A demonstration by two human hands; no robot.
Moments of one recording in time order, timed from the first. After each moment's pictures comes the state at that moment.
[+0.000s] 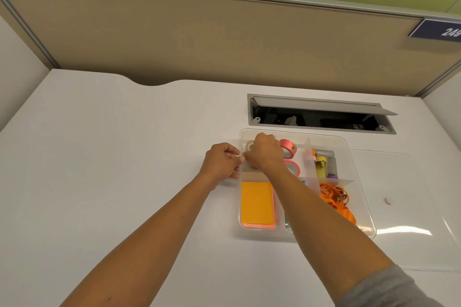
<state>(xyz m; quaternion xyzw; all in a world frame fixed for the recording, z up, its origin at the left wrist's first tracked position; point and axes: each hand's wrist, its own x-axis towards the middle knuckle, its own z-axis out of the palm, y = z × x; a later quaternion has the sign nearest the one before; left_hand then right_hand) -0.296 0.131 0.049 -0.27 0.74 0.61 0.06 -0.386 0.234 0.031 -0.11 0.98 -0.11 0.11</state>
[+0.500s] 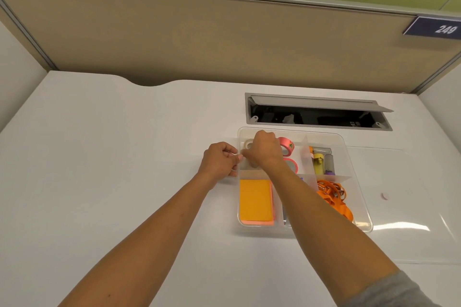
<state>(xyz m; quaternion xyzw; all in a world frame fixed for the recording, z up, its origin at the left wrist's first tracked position) -0.293 0.132 0.052 -0.27 0.75 0.60 0.06 -0.385 0.237 0.038 -0.10 0.98 -0.14 0.12</state>
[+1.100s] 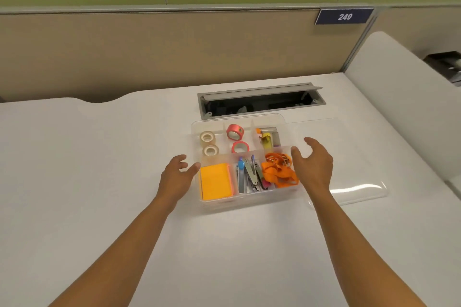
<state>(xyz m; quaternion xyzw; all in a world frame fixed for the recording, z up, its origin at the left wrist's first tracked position) -0.226 0.158 0.044 -0.28 0.78 0.56 0.04 -0.289 0.455 0.078 0.15 0.90 -0.38 -0.12</state>
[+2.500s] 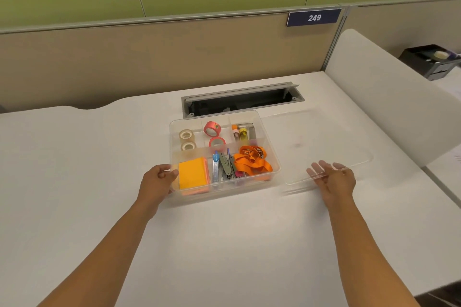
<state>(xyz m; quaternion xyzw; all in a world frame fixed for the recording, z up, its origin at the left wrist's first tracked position) -0.193 0.190 0.030 -0.30 0.75 0.59 -0.01 -0.262 0.603 0.036 0.31 0.45 -0.83 -0.08</state>
